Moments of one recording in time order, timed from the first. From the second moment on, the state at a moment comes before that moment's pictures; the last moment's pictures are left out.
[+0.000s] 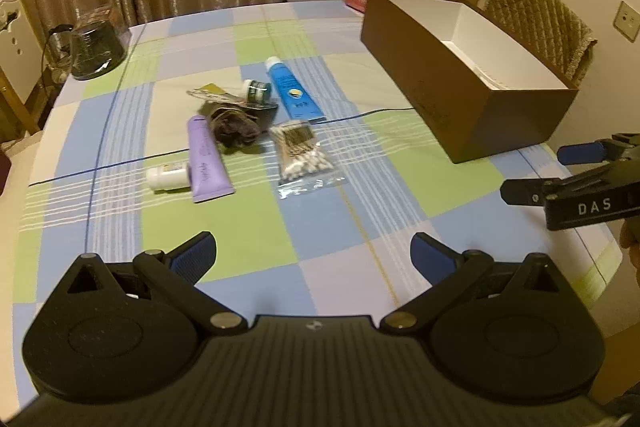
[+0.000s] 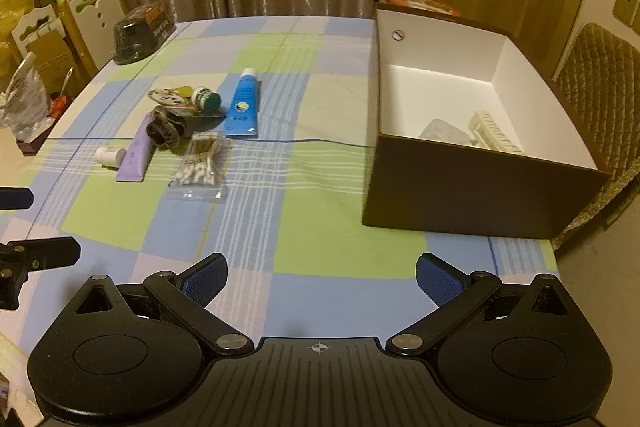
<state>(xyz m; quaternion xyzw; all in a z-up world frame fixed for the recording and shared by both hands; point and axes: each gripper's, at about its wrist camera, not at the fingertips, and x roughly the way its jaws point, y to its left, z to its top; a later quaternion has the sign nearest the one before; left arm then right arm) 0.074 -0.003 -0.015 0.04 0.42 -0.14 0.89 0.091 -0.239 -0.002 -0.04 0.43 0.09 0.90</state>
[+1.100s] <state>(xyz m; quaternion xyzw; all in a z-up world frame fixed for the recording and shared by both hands) 0.089 0.056 -0.014 -0.01 0.43 0.00 0.90 0.161 -0.166 -0.013 -0.10 0.41 0.25 0.87</state>
